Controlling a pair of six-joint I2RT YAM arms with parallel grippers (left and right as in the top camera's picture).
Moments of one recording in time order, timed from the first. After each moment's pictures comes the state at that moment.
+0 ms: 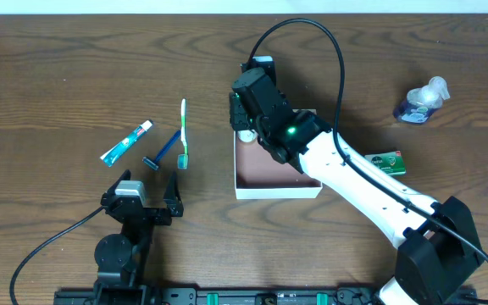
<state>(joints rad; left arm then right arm) -0.07 0.02 0.02 -0.11 0.05 -0.15 0.72 1.76 1.40 -0.40 0.23 0.54</state>
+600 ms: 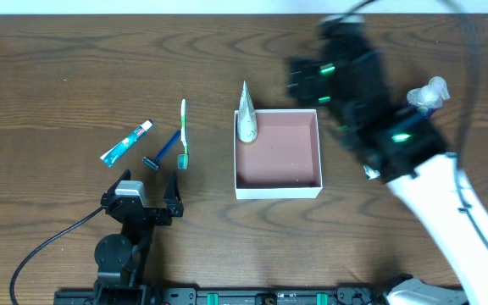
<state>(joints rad) -0.07 0.02 0.02 -0.11 0.05 -0.15 0.48 1.42 1.54 -0.71 0.24 0.46</state>
